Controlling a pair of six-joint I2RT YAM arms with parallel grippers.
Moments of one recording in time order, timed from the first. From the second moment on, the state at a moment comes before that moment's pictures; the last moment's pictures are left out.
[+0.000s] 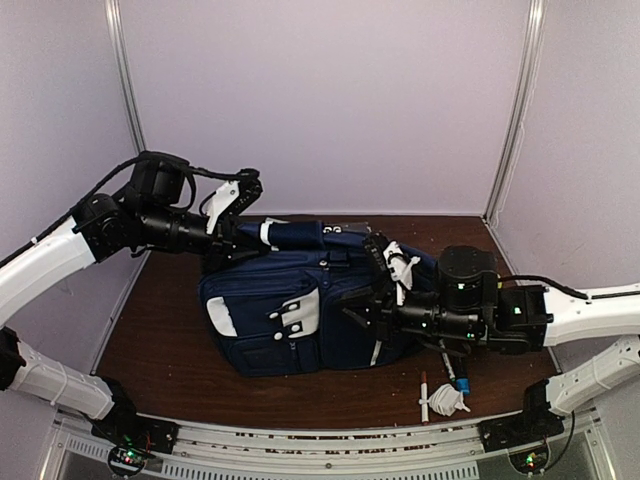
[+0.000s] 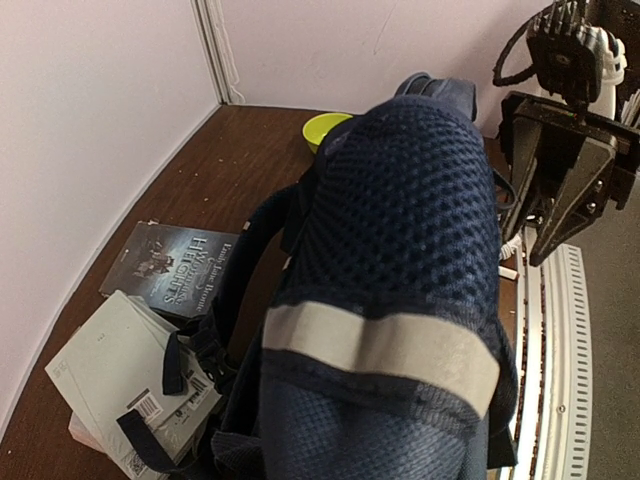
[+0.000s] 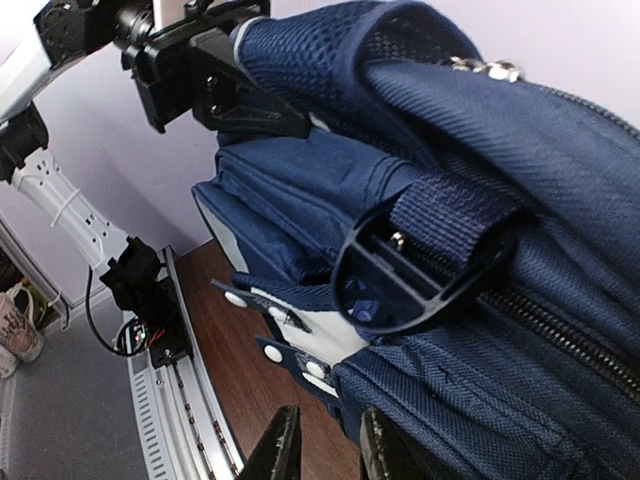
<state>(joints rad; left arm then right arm) -0.72 1.22 1.27 -0.59 0.46 0.32 1.22 1.17 0.83 0.10 0.09 0.27</state>
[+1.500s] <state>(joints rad) -0.72 1.23 1.27 -0.58 0.48 0.30 1.30 1.36 1.10 -0.04 0.51 0.48</state>
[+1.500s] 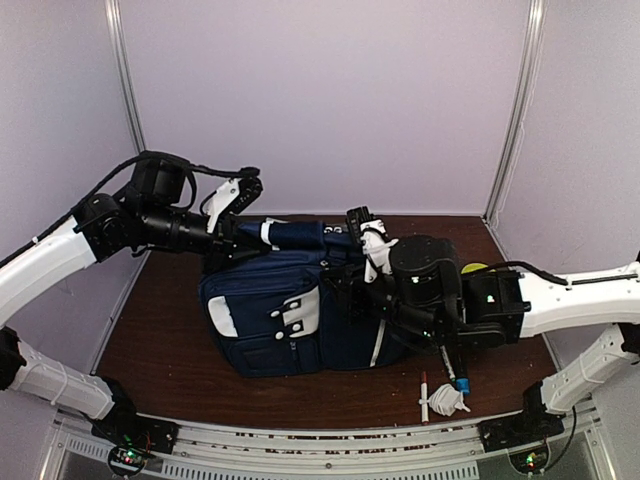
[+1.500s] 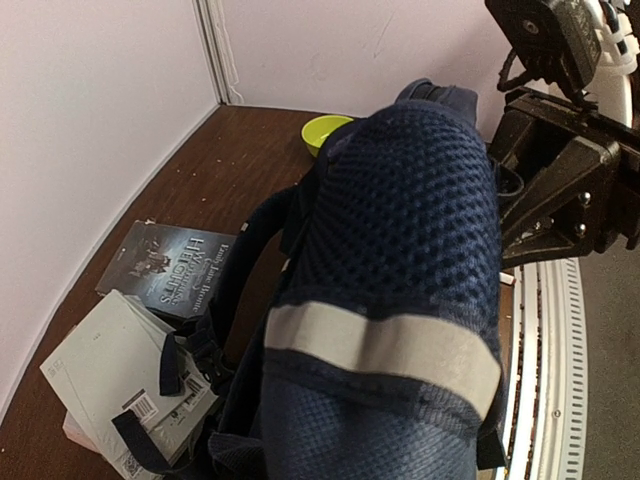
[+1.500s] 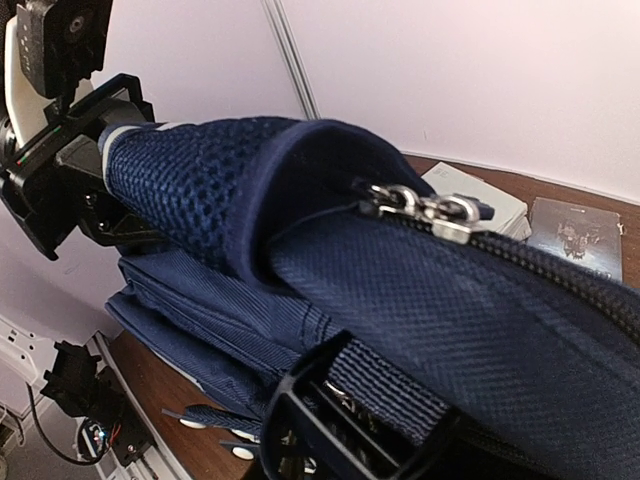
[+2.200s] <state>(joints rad) -0.72 1.23 1.27 -0.57 0.47 0.30 1.29 1.46 1.17 -0.08 0.68 0.44</state>
